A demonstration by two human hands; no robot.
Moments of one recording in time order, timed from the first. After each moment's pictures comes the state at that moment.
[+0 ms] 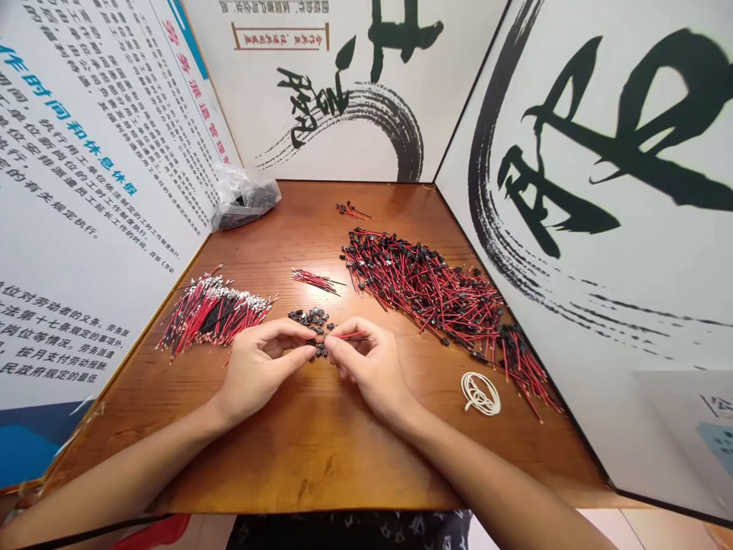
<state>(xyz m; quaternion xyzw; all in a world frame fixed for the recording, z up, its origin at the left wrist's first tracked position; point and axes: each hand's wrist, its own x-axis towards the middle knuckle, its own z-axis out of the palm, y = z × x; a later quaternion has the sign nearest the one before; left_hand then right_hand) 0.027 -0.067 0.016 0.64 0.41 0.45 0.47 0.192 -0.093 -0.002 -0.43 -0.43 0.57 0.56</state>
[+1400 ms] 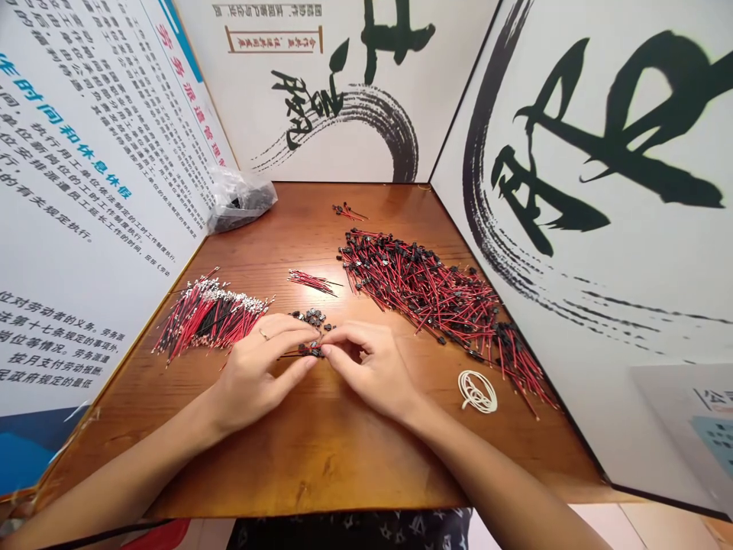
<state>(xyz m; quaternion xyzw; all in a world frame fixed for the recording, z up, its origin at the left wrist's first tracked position) 0.014 -0.063 0.026 0.88 0.28 0.37 0.12 0.204 -0.090 0.015 -0.45 -0.68 0.33 0.48</state>
